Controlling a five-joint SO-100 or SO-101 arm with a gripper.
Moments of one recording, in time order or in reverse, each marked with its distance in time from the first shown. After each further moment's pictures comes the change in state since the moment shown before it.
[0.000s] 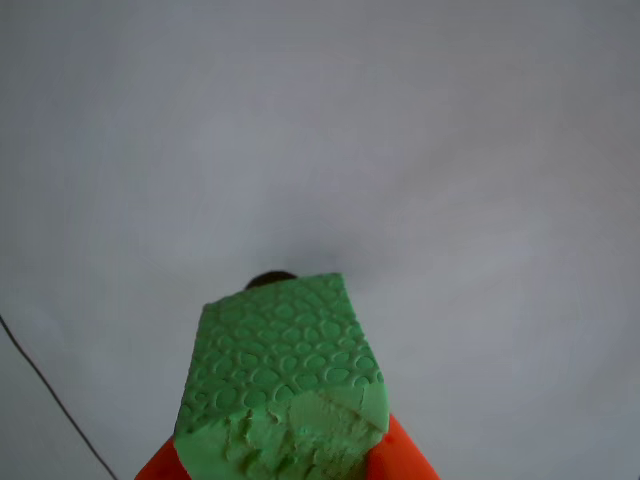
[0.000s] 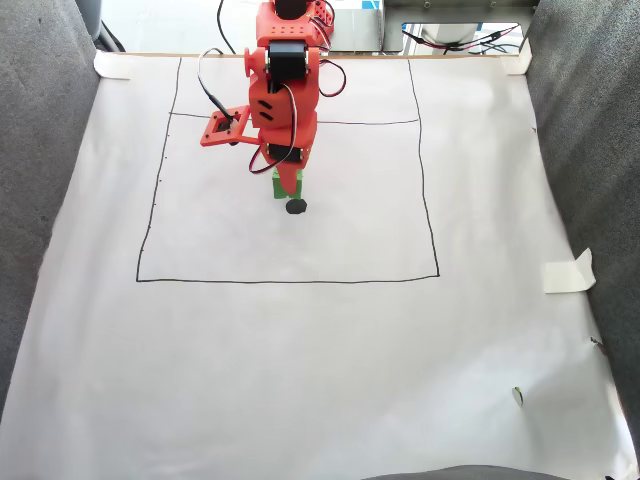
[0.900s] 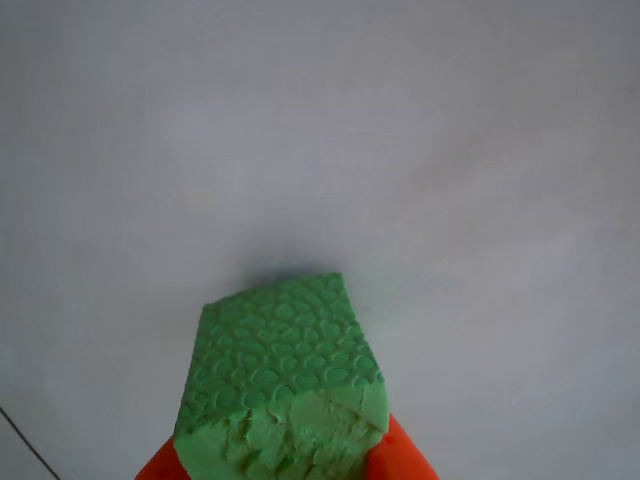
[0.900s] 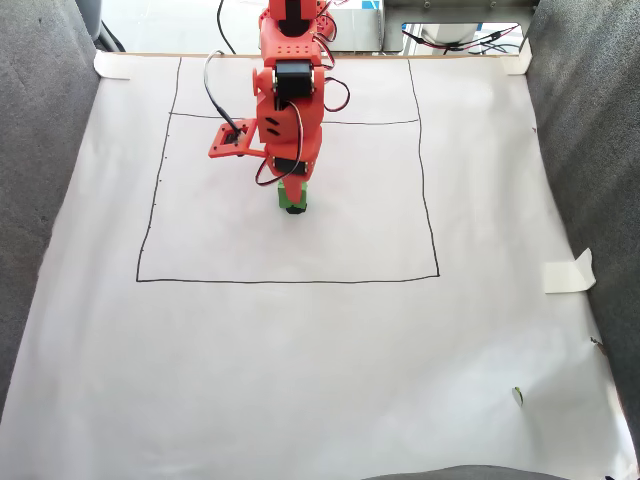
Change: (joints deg) arm -1.0 -8.3 -7.5 0.0 1.9
